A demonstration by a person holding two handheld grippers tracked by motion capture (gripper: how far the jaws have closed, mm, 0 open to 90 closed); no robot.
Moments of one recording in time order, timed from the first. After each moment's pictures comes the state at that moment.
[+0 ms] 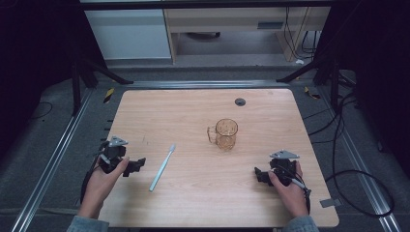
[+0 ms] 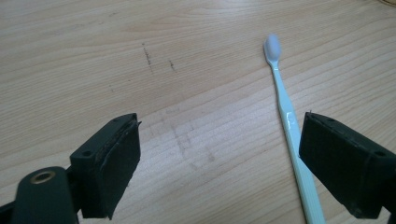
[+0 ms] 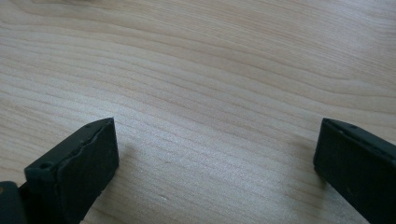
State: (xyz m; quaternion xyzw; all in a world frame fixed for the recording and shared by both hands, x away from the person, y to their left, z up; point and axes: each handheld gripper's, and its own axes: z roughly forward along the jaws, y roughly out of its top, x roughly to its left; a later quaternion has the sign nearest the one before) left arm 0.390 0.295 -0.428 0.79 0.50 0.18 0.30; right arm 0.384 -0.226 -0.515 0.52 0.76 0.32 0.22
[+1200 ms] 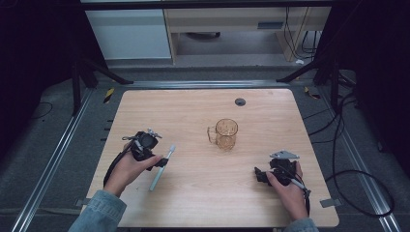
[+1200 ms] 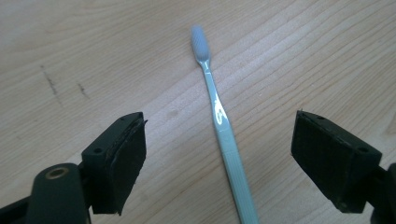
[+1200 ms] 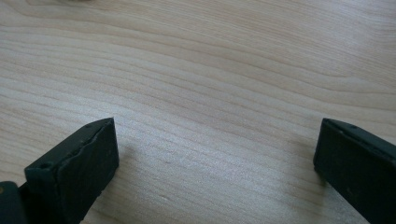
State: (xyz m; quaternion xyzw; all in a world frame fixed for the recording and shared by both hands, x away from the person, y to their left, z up) left arm 0.426 0.216 -0.425 0.87 0.44 0.11 0.20; right arm 0.383 -0.225 -0.515 0.53 0.75 0.32 0.23
